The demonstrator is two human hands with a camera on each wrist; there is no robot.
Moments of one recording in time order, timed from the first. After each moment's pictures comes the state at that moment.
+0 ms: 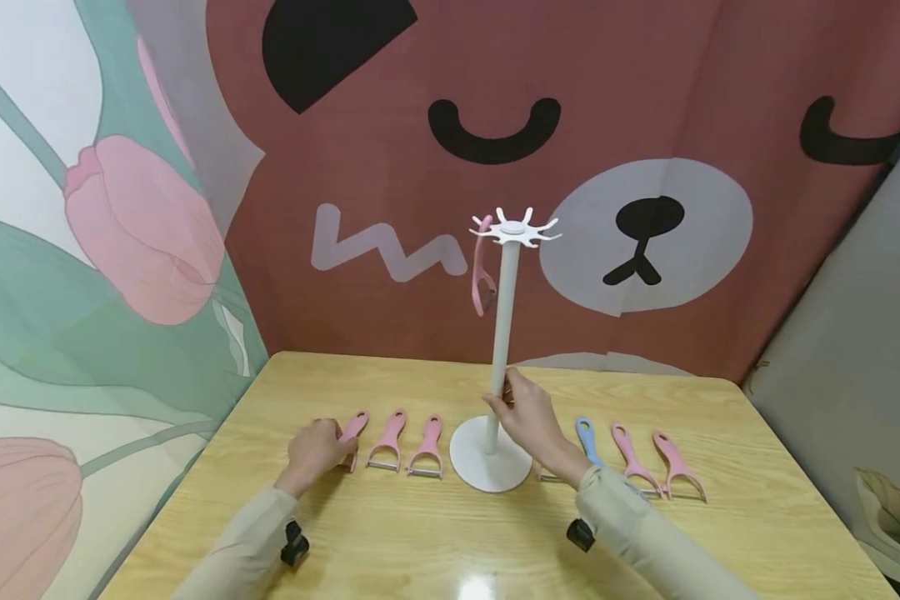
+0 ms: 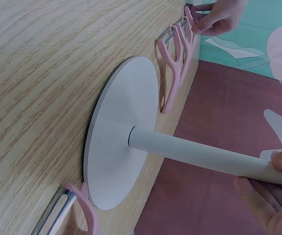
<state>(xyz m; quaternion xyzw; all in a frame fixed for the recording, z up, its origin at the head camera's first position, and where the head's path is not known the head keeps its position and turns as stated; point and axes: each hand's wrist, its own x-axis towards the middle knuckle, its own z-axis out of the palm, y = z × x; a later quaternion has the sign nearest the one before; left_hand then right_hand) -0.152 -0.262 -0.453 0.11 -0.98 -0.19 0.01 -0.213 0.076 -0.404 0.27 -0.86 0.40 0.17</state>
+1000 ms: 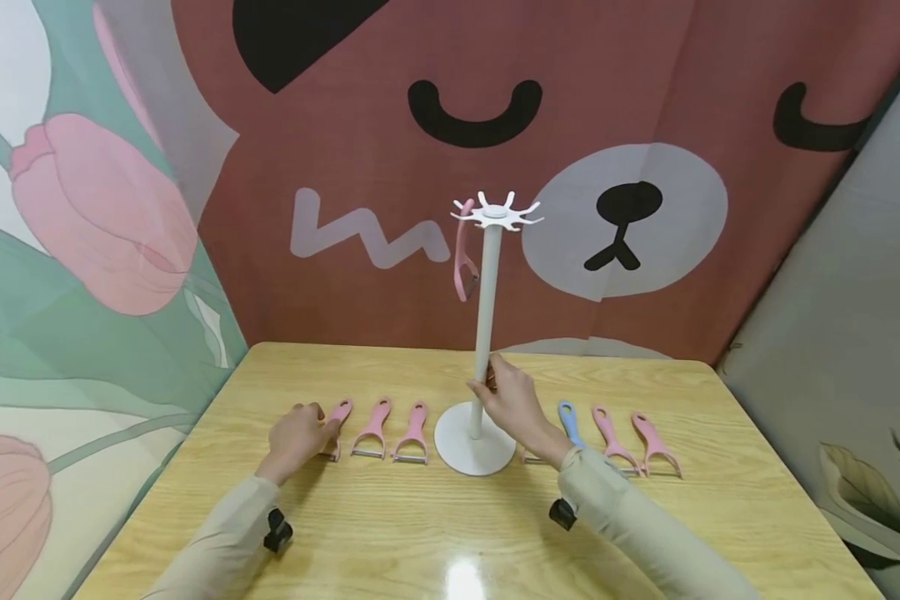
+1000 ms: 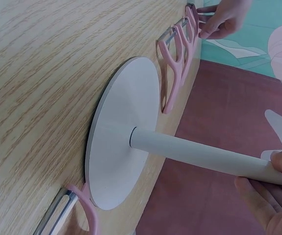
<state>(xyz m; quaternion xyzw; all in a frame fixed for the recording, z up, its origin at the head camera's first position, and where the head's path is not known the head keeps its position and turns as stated) -0.150 -0.263 -0.445 0.09 -0.98 -0.17 0.01 -0.215 0.076 -0.404 0.28 -0.86 0.40 0.19</state>
